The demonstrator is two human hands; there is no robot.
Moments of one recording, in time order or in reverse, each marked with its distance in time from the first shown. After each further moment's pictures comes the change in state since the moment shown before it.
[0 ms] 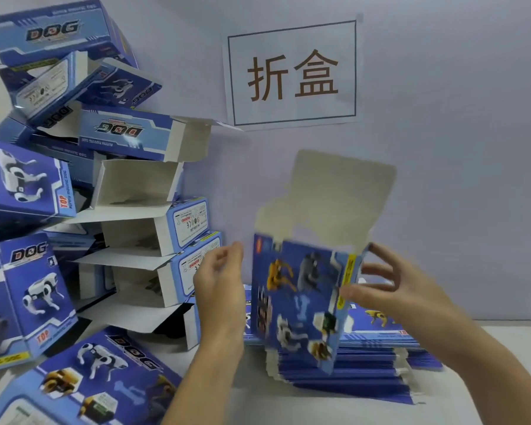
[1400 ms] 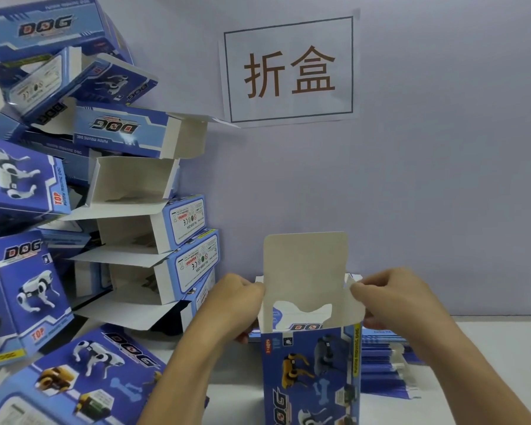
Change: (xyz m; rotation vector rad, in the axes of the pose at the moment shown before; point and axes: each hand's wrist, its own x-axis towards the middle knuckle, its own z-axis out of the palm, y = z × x) left_hand -0.001 0.010 -0.012 0.756 -0.471 -0.251; right_hand 0.004 0.001 0.014 -0.387 0.240 0.297
